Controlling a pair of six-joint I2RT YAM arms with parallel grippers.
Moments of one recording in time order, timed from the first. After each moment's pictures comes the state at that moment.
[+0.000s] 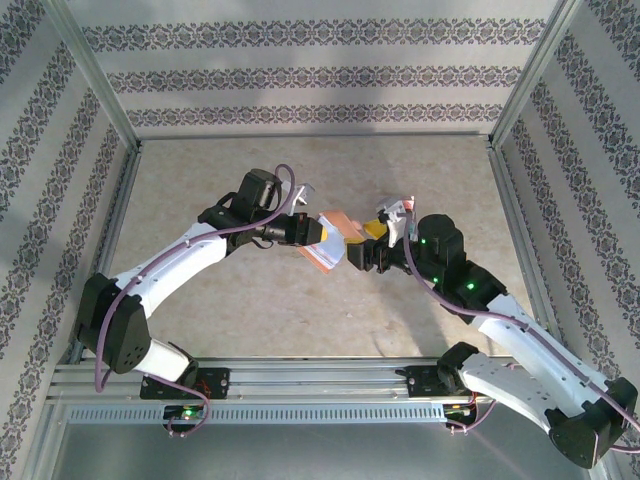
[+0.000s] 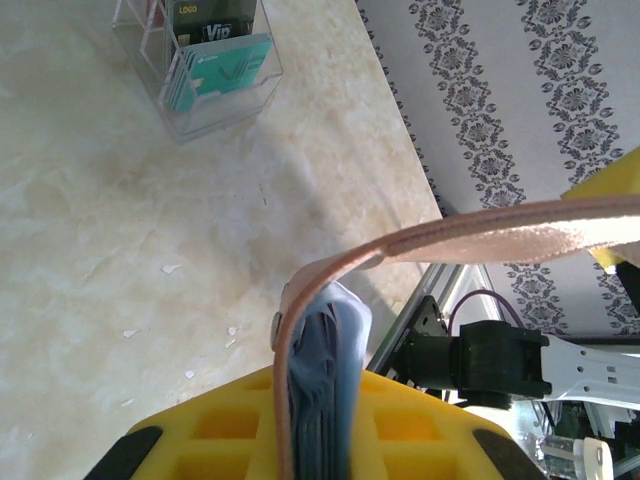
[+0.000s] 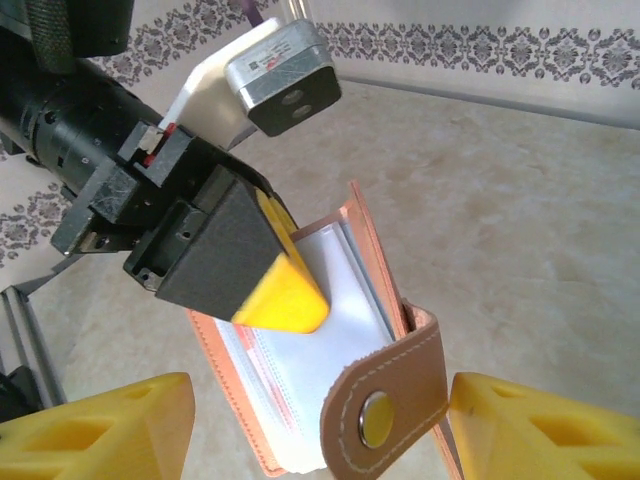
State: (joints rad) left arm -0.54 1.47 1.16 -0.40 0.69 -0.50; right arm 0.61 0.86 0.77 -0.25 -0.28 0.21
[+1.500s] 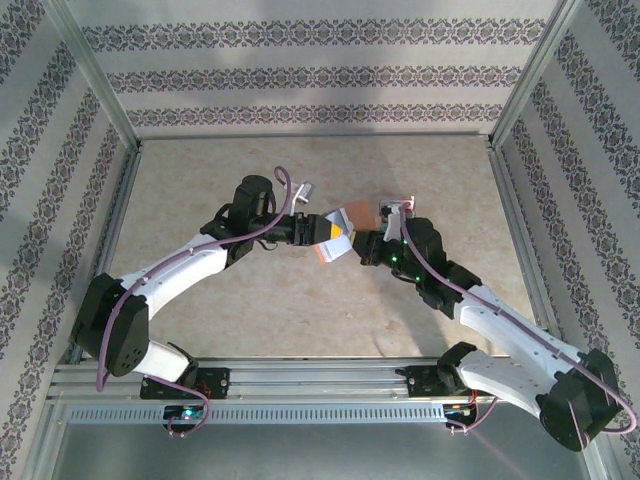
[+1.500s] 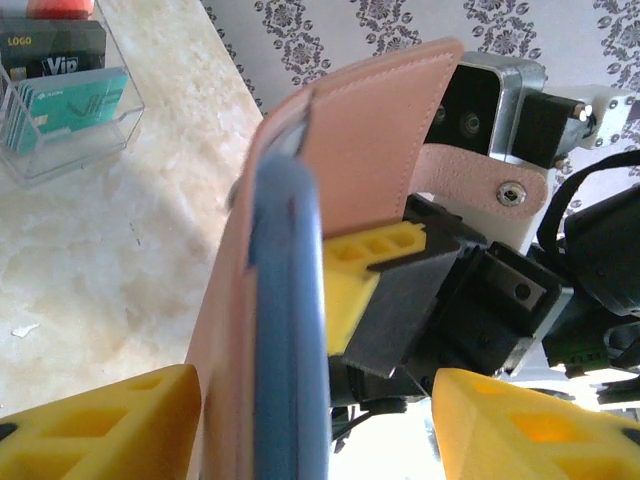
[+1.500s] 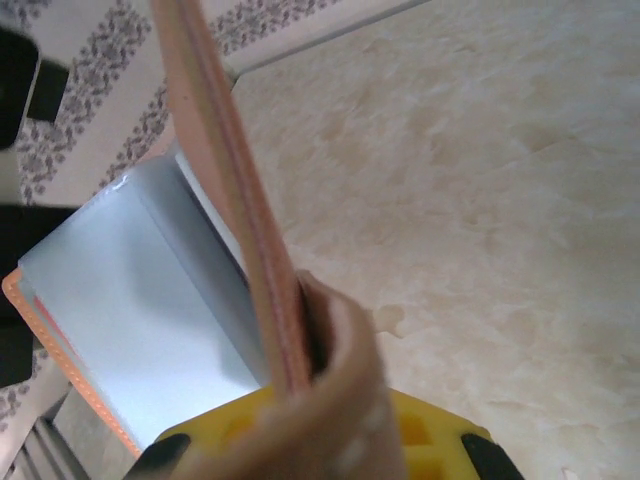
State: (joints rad) left arm -0.53 1.45 0.99 0.07 0.87 -0.74; right arm 0.58 0.96 0.63 -0.05 -0.18 0.66
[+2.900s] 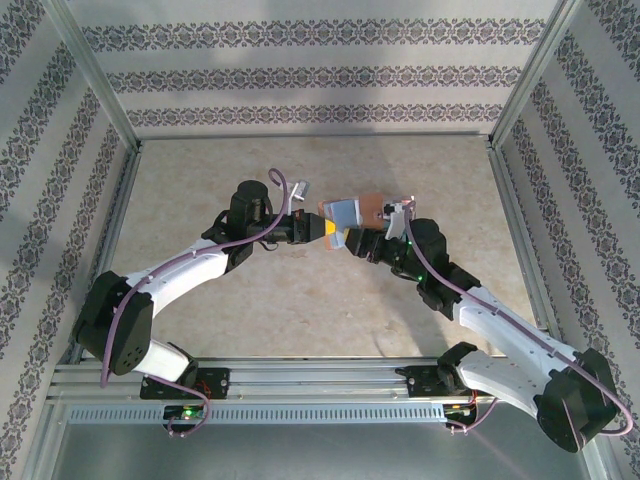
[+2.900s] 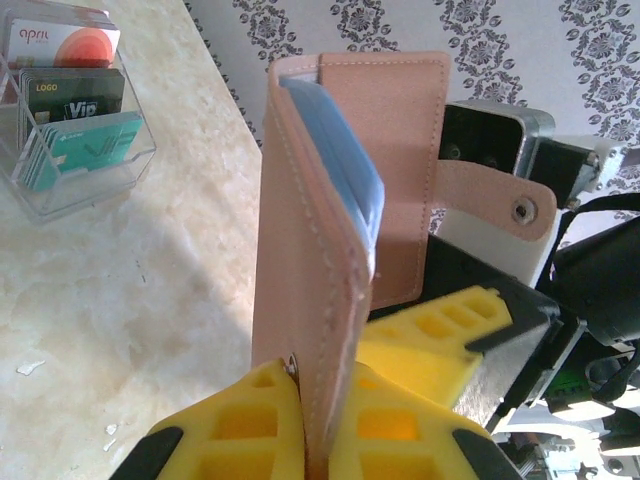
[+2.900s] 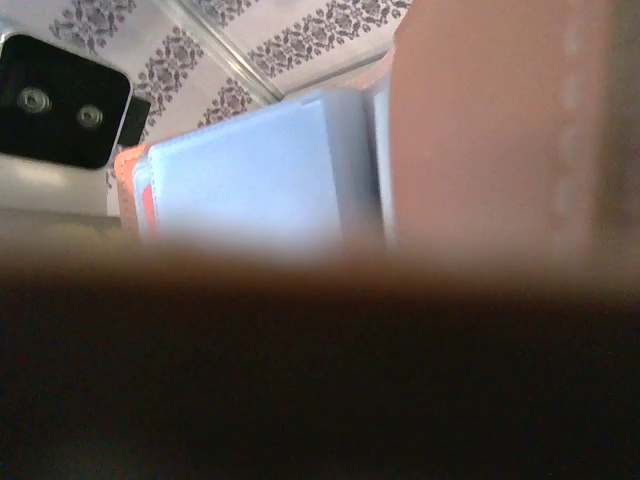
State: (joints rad) left arm -0.52 1.46 0.92 0.25 0.83 -0.83; right arm 0.56 0.99 0.60 0.08 -0.28 0.65
